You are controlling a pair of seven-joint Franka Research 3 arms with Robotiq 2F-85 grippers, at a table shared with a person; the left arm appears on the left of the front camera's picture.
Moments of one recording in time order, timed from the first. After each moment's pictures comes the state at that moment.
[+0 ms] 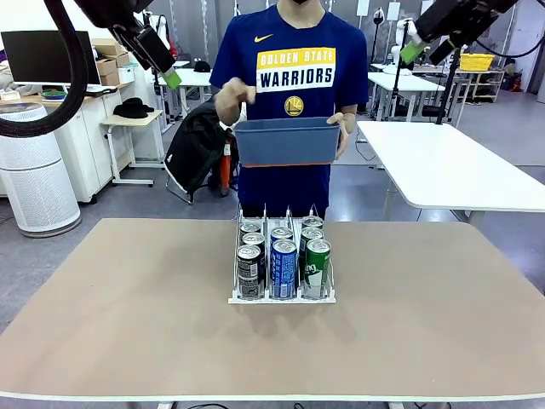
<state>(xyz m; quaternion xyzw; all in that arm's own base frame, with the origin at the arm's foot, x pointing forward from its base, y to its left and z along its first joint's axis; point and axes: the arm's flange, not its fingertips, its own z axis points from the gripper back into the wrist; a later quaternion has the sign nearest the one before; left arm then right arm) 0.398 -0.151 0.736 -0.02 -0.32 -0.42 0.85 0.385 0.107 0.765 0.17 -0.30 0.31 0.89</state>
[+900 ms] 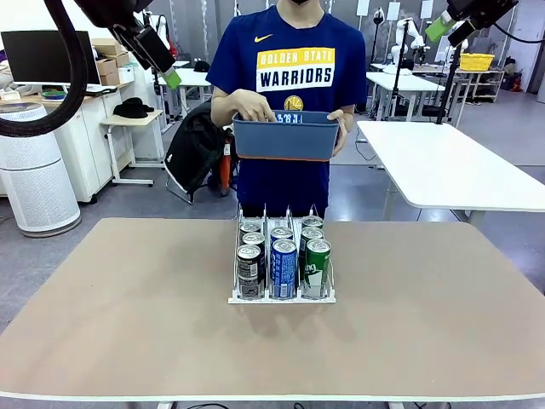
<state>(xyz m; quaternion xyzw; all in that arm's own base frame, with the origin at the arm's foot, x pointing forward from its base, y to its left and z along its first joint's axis) 0.398 -0.151 0.736 -0.02 -0.32 -0.42 0.85 0.397 0.071 0.785 0.19 -0.31 0.33 0.87</state>
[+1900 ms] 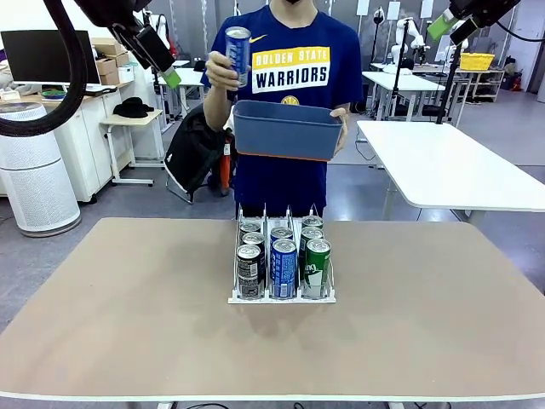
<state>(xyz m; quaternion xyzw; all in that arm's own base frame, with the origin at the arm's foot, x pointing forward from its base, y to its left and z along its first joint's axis) 0.398 -0.151 0.736 -0.02 -0.32 -0.42 0.85 0.395 0.070 0.787 0.19 -0.32 0.33 0.87</state>
